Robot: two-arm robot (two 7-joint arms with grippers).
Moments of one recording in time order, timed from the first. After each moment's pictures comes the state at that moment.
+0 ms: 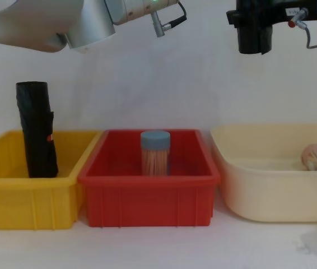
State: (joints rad) left arm -1.36 -0.18 0.51 -0.14 -0.74 -0.34 -1.12; right arm 0.70 0.33 -0.42 -1.41 0.07 0.22 0.33
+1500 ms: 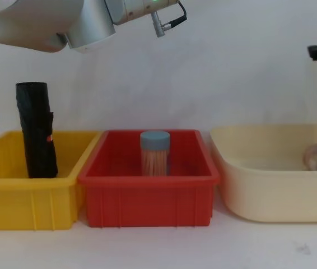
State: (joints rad) left arm -1.36 -0.18 0.51 -0.14 -0.74 -0.34 -1.12; right arm 0.66 0.37 -0.27 -1.28 0.06 0.25 0.20
